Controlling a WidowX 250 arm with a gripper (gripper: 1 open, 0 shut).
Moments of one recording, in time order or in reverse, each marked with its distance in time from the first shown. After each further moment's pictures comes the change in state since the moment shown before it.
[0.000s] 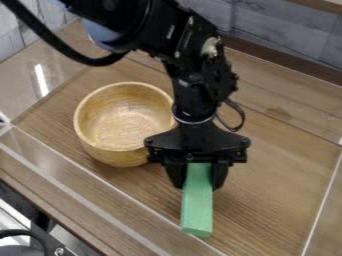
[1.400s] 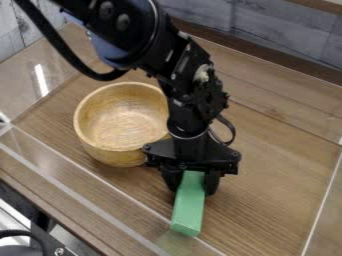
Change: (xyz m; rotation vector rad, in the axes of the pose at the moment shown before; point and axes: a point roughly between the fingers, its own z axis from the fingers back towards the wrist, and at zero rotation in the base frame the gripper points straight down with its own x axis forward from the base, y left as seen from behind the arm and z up) arm 0.000 0.016 -0.023 0.049 0.025 -0.115
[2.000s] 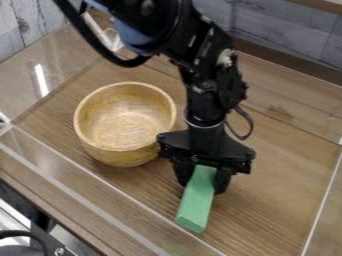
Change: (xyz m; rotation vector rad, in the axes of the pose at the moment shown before) arm 0.011 -0.020 0.007 -0.016 -0.001 -0.123
